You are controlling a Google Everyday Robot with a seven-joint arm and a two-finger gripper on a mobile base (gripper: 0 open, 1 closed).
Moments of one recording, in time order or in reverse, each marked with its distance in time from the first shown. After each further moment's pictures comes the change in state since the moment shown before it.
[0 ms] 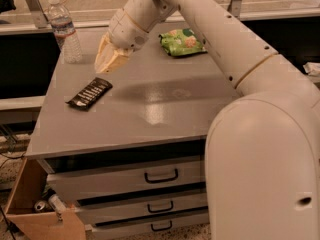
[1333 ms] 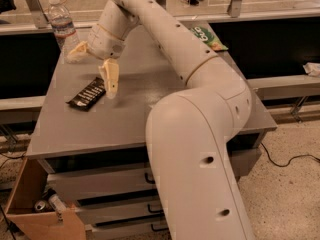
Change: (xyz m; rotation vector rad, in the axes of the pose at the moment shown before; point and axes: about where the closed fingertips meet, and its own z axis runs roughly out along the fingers) arm 0.011 -0.021 0.069 -0.199 -0.008 -0.056
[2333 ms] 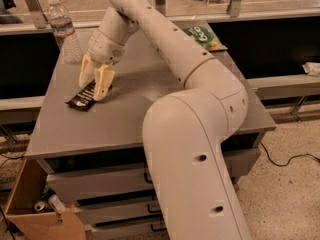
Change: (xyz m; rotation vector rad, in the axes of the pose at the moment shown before) arm 0.009 0.000 0.019 -0.033 -0.026 0.055
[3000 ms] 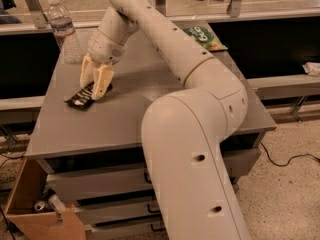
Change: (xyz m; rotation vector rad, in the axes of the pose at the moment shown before) arm -0.001 0.000 -0.001 0.000 0.000 0.000
